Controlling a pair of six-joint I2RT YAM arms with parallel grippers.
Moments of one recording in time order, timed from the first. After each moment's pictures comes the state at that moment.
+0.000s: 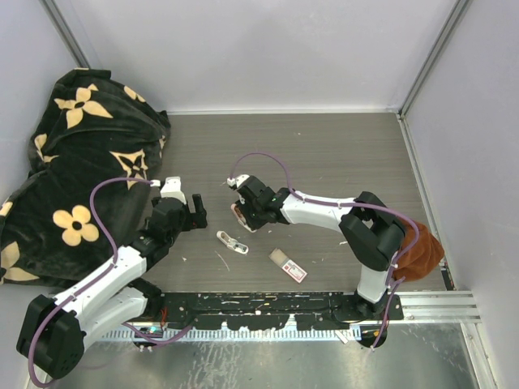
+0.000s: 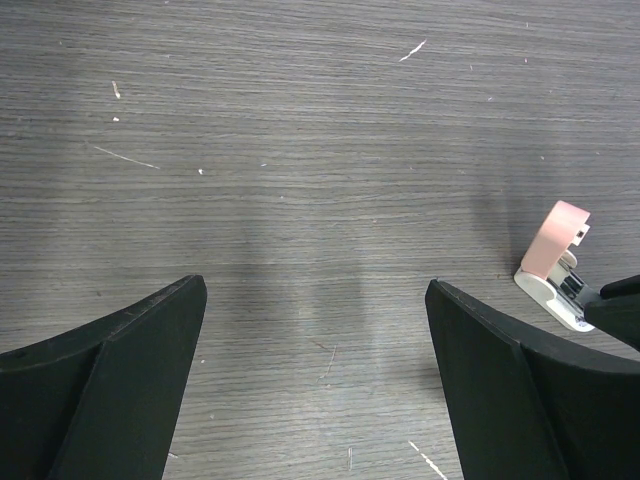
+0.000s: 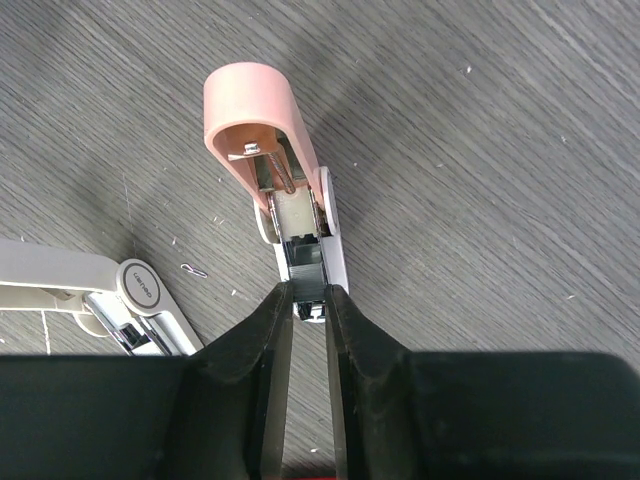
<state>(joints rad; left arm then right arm) -0.50 0.89 0.43 -0.10 -0.31 -0.40 0.89 1.80 1.15 -0.31 0.04 0.22</state>
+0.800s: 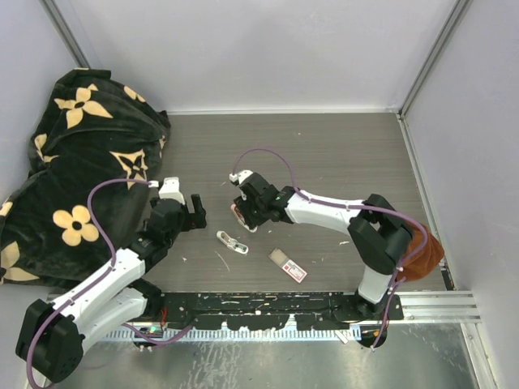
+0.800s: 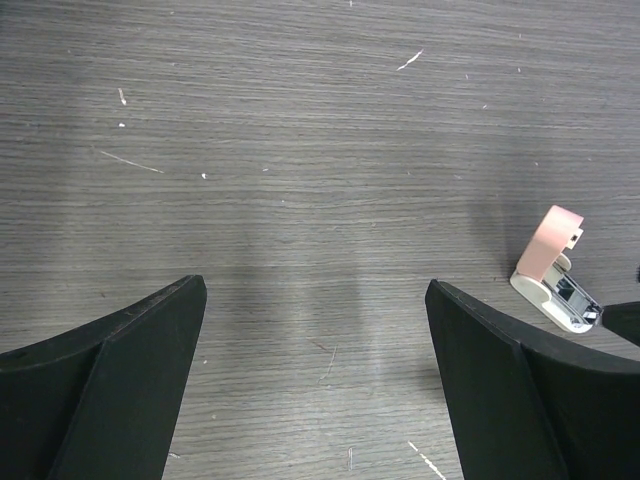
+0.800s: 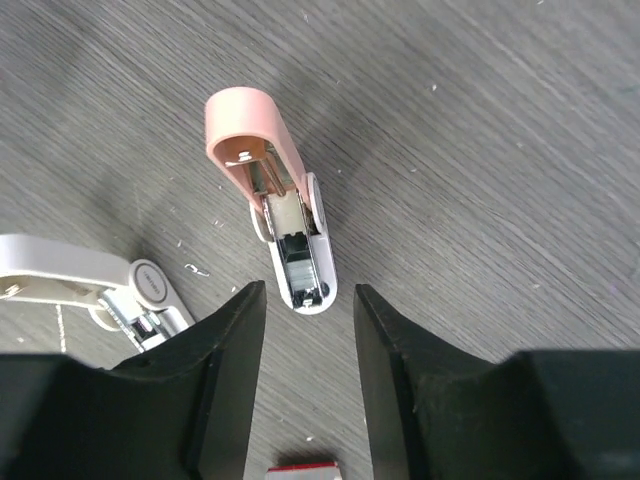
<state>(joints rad) -0.50 0.86 0.42 -0.10 -0.32 -0.40 0.89 1.77 1.15 -0.32 0.06 0.22</state>
